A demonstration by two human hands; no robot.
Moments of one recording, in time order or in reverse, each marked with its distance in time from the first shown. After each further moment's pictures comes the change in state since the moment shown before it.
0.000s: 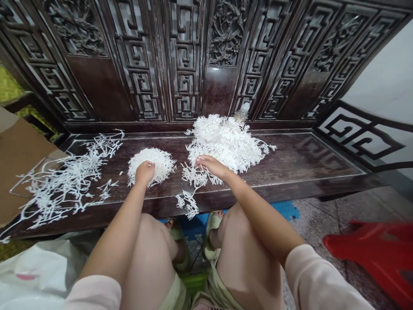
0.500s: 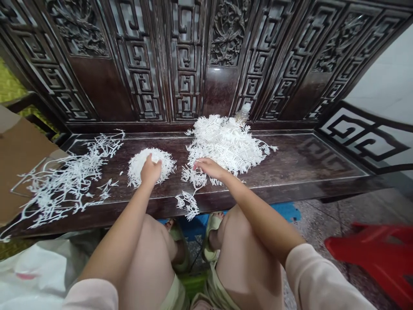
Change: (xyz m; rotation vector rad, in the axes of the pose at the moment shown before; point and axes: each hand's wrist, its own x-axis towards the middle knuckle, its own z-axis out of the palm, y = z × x) left_hand -0.023 0.030 0.001 -0.086 0.000 0.031; right_hand 0.006 0.007 0.004 -0.067 0.016 0.028
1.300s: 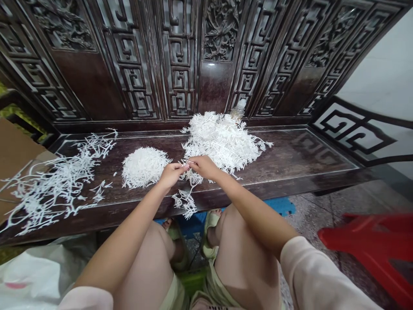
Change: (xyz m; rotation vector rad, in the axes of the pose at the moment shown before) left_hand -0.048 0.046 0.032 -0.445 -0.472 0.154; right_hand 0.006 0.003 0.005 -0.568 0.077 -0.290
